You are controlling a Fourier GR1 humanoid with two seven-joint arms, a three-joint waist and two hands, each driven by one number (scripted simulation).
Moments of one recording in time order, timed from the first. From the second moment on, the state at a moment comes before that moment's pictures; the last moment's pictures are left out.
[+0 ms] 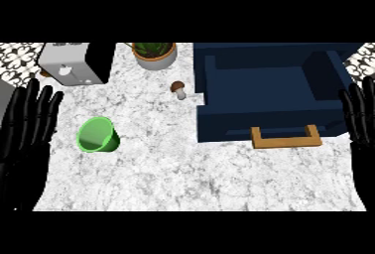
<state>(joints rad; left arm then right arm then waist) 0.00 0.09 -0.01 -2.10 -0.01 -0.03 -0.01 0.00 -0.13 -0.02 -2.10 0.04 -0.01 0.00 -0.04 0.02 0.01</state>
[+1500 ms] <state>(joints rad) 0.01 0.06 0.19 -1.58 0.15 -0.03 -0.19 -0.02 -0.15 -0.07 -2.00 0.00 0.11 -0.03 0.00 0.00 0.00</state>
